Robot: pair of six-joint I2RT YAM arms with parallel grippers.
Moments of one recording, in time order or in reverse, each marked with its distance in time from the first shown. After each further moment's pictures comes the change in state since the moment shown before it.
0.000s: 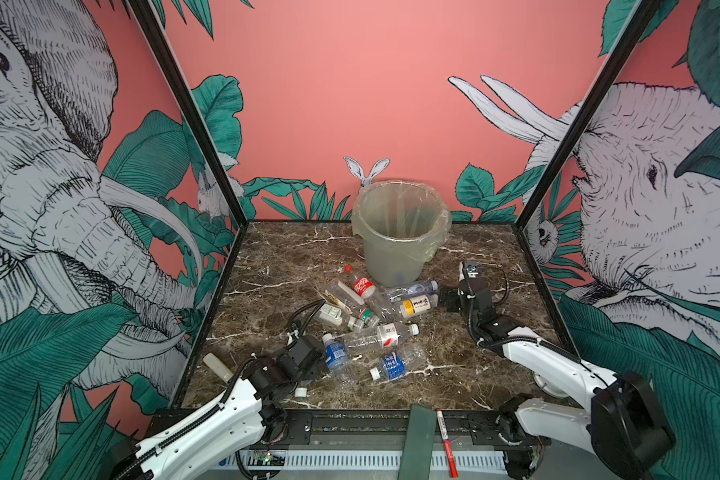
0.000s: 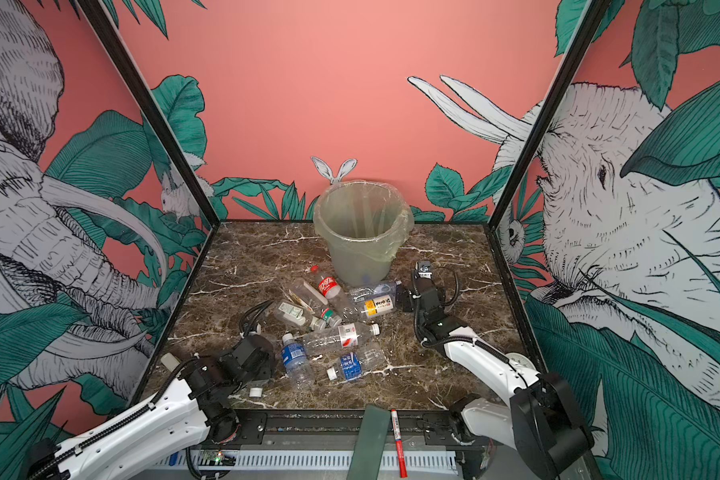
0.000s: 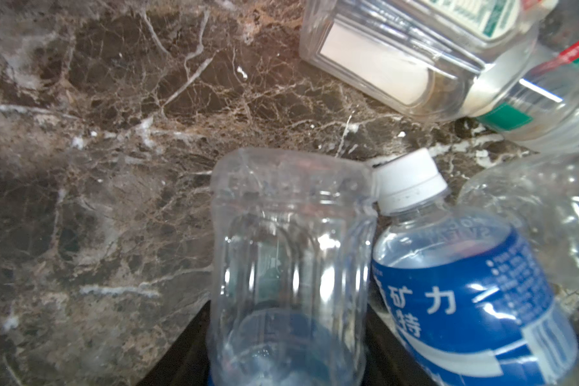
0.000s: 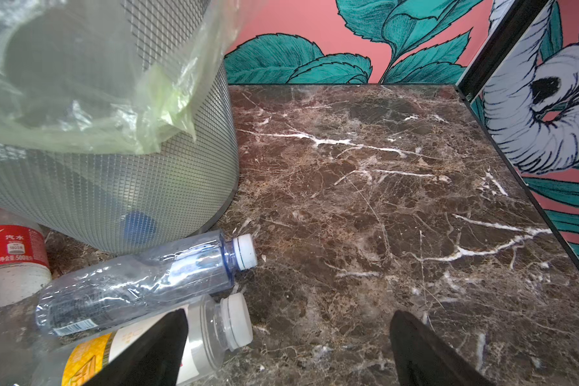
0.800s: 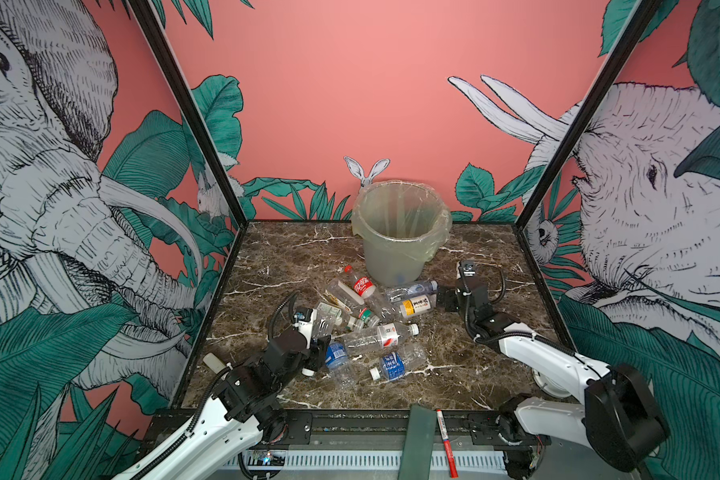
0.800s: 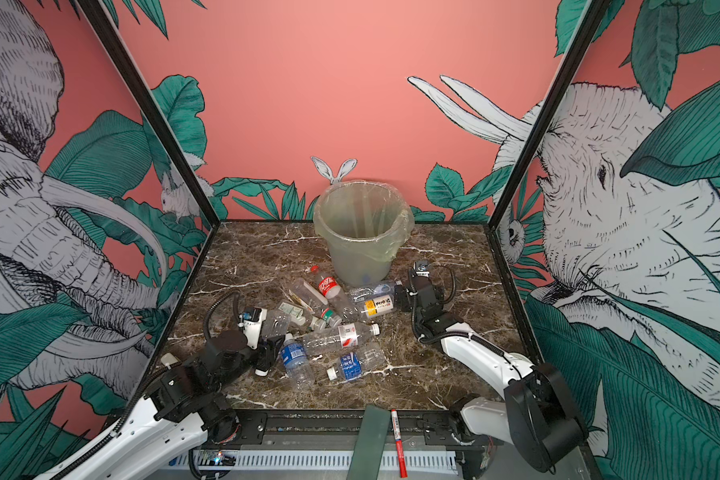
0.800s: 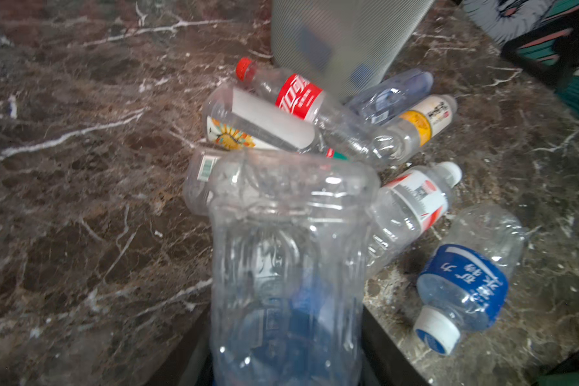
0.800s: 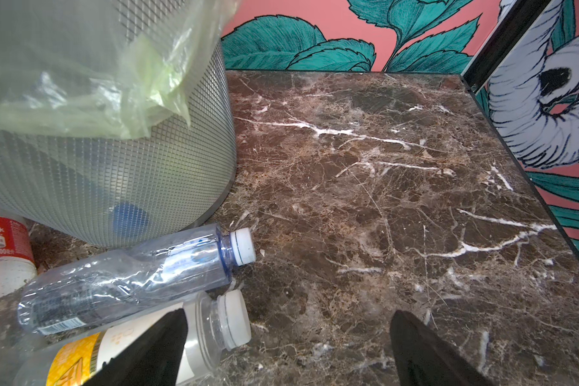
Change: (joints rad) left arm 0.000 -0.187 0.132 0.176 0.137 0.385; right arm 0.000 0.041 0.014 -0.016 0.000 0.000
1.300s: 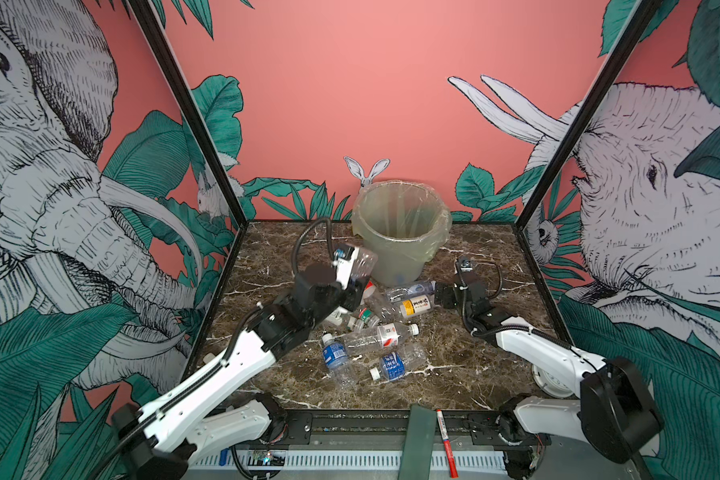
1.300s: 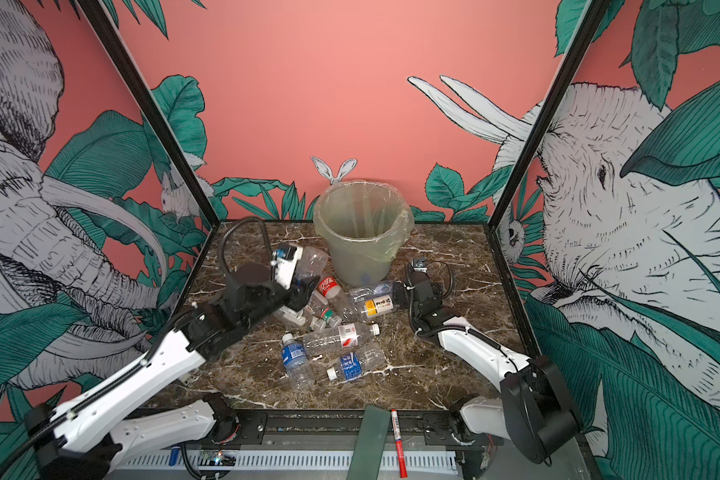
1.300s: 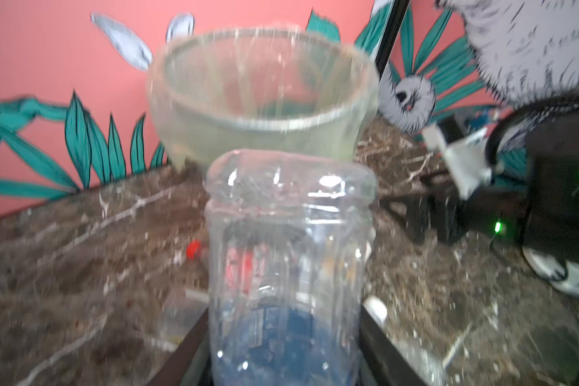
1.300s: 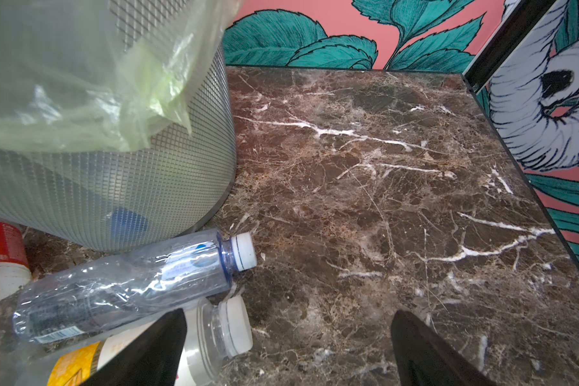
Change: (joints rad) left arm 0.053 0.649 0.637 0.298 0.125 0.257; right arm 0.000 0.055 0.076 -0.059 0.003 0.000
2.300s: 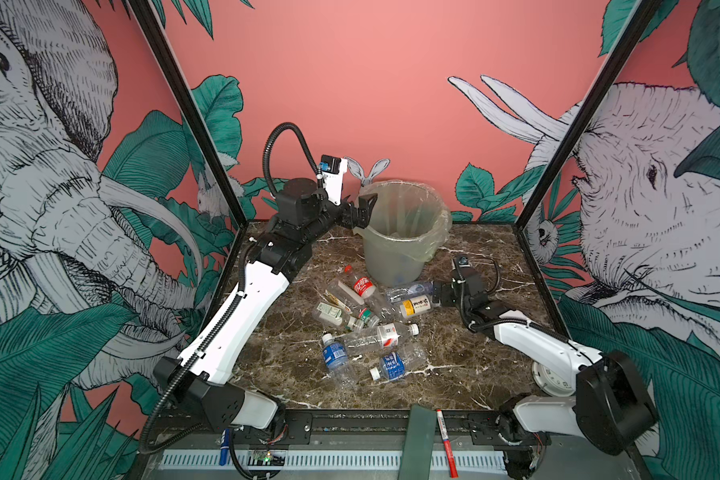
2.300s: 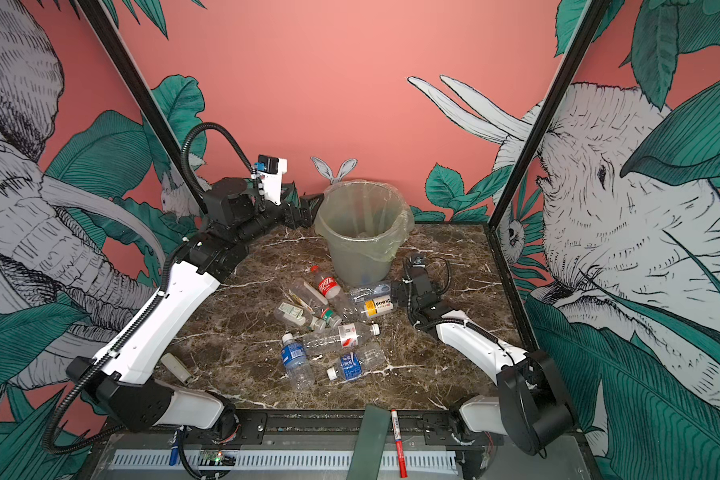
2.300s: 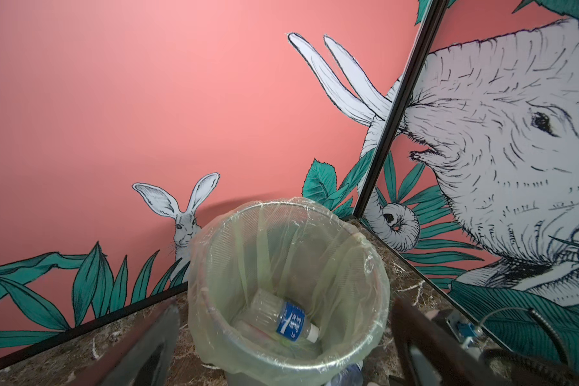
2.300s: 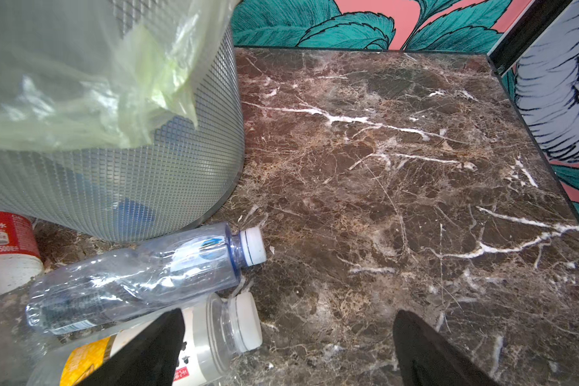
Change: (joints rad) left arm 0.257 0.274 0.447 0.043 0.296 -0.015; right arm -0.021 0.026 0.044 -0.058 -0.057 0.014
